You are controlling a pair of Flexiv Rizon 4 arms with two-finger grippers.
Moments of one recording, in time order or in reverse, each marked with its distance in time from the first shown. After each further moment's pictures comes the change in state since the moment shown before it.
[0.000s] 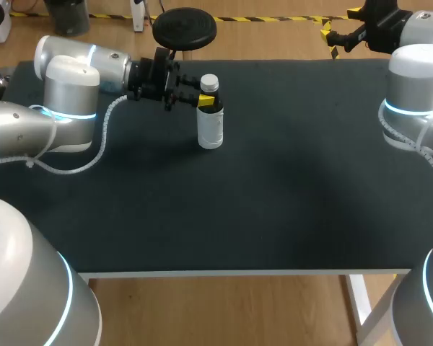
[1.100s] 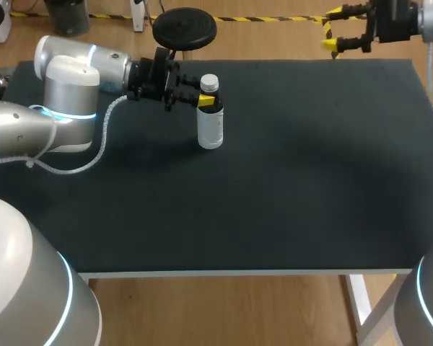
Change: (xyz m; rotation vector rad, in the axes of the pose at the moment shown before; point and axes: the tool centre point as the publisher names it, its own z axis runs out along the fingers) left arm 0.000 0.000 0.000 0.000 0.000 0.000; right arm 0.018 0.000 0.003 -0.117 0.571 -0.156
